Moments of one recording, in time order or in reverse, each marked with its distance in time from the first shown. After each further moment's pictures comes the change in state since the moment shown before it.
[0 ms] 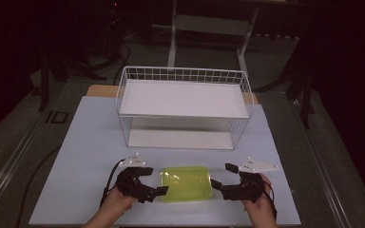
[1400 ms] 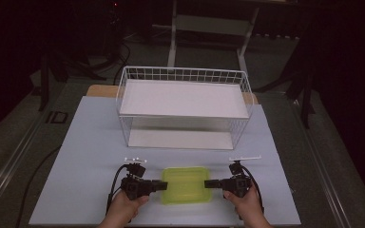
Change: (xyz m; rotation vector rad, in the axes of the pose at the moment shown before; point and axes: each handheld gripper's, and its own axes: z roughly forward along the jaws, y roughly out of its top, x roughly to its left) left arm 0.005 -0.012 0.019 0.088 0.009 -0.348; right arm -0.025 -0.016 0.046 0.278 0.200 0.559
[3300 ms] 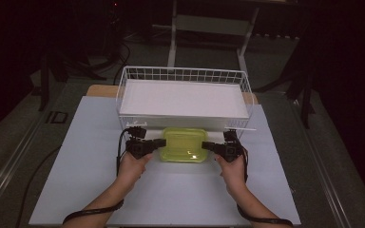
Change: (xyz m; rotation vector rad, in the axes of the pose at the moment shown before) left arm 0.034 0.099 0.010 -0.227 0.114 0.051; right arm 0.003 0.090 0.016 -0.272 -0.173 -0.079
